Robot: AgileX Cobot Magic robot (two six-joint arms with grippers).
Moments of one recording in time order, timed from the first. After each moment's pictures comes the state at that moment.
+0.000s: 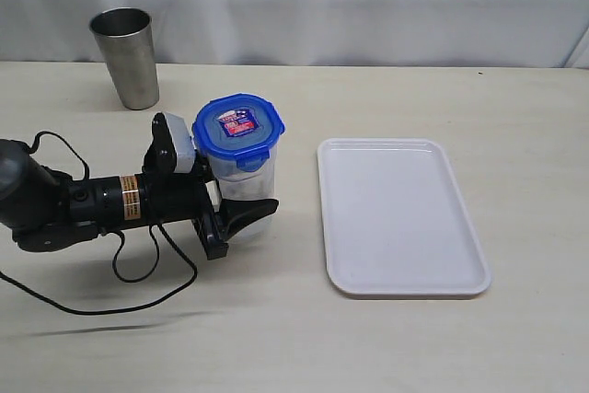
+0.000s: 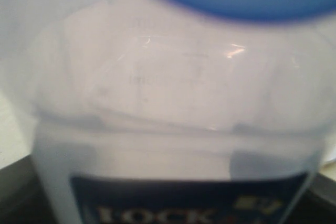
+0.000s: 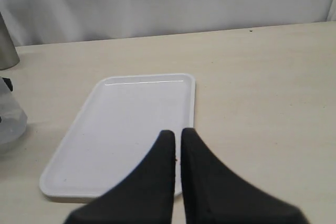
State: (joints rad) left arm -0.27 2.22 -0.85 0.99 -1.19 -0.19; right arm 0.13 0.00 0.00 -0.03 0.34 0.15
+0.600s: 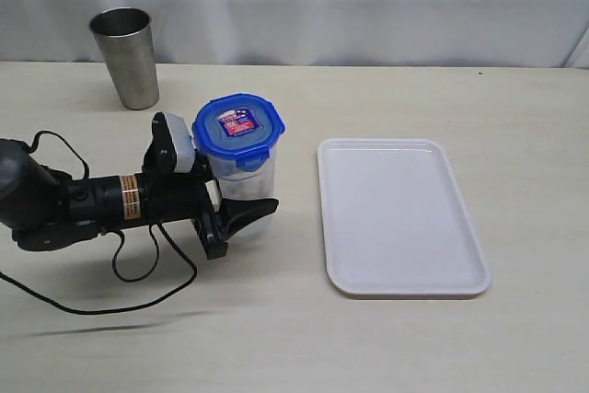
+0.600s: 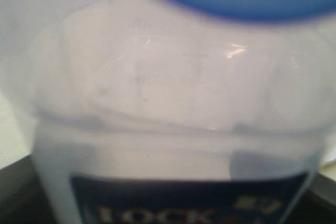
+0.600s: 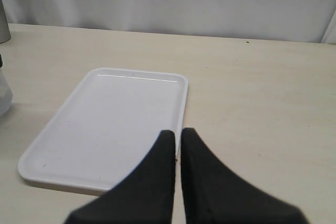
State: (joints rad) left arm -0.27 2.22 -0.85 0.99 -1.19 -0.19; right arm 0.13 0.00 0.00 -0.03 0.34 -0.01
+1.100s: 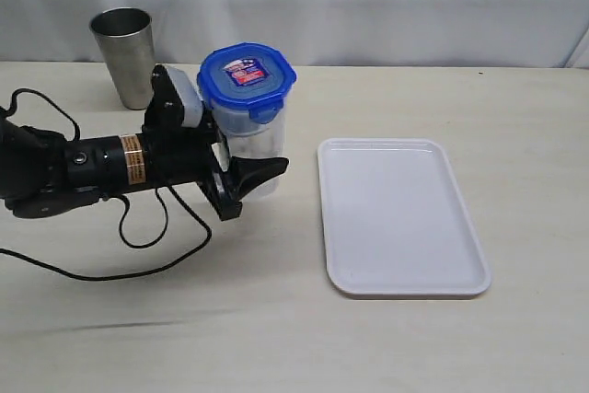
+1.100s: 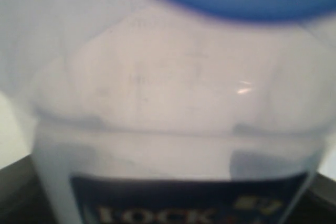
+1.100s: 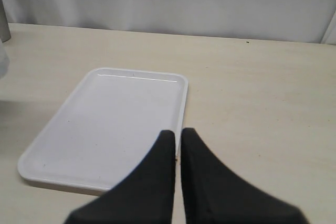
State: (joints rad) left arm -0.33 2.02 -0.85 0.93 -1.01 -0.31; right arm 0.13 0.00 0.00 -0.03 0.34 -0.01
